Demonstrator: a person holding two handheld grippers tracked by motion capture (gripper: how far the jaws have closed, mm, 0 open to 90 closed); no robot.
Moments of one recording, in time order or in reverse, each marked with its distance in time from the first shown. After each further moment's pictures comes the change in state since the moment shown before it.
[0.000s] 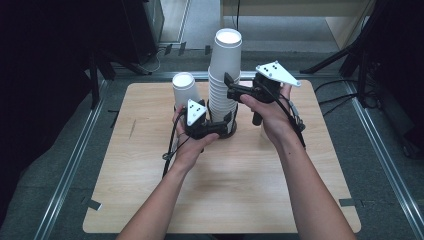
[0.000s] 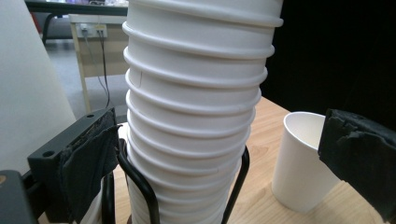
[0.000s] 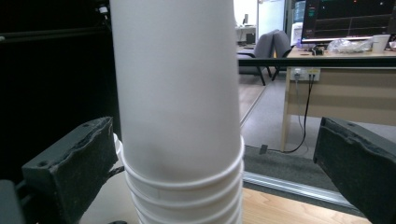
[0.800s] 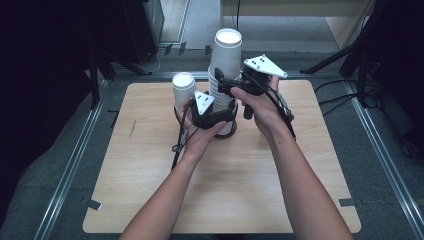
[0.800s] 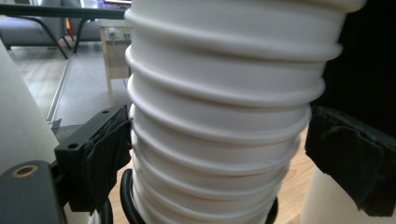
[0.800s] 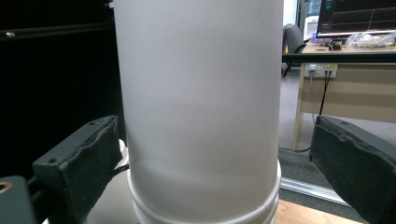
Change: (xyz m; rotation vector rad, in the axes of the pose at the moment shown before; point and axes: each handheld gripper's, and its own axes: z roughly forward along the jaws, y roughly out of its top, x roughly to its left) left arm -0.005 0.009 0.032 -0.004 0.111 -0.008; right arm 0.007 0.000 0.029 0.021 0.038 0.006
